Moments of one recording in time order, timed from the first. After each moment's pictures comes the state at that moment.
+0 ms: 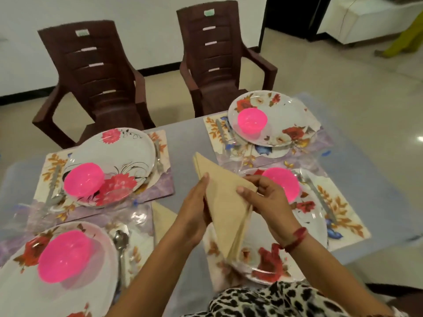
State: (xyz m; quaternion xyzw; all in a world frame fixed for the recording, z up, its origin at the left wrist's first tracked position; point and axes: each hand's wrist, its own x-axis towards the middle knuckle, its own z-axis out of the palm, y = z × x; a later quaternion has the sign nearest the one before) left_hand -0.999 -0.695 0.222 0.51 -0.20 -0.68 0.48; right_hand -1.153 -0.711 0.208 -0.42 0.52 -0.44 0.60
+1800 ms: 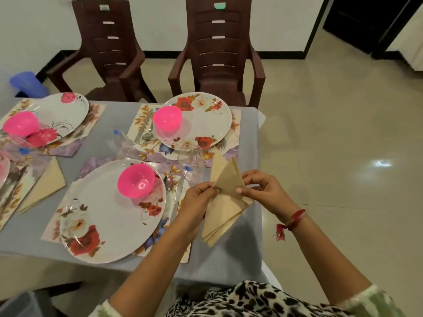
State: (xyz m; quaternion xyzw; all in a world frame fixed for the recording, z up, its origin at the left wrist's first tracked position) left_hand -1.446 -0.820 0.199 0.66 -0.15 -0.50 0.54; right_hand -1.592 -0.932 0.182 -0.65 0.34 -0.22 0.65
